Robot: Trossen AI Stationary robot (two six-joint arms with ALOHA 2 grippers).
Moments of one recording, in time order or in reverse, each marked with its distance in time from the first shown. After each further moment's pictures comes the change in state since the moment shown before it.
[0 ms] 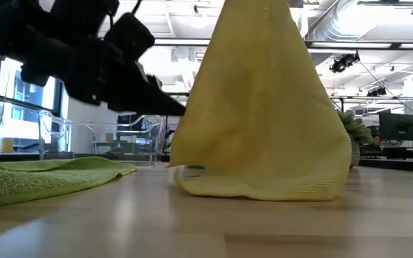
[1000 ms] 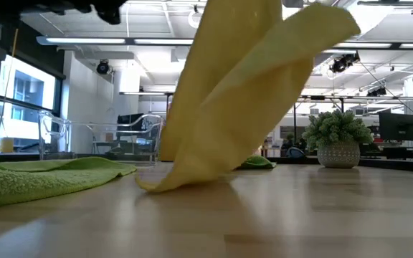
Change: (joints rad) left arm 0.082 -0.824 -0.109 -0.277 0.155 0.229; right arm 0.016 0.000 -0.021 0.137 -0.148 -0.106
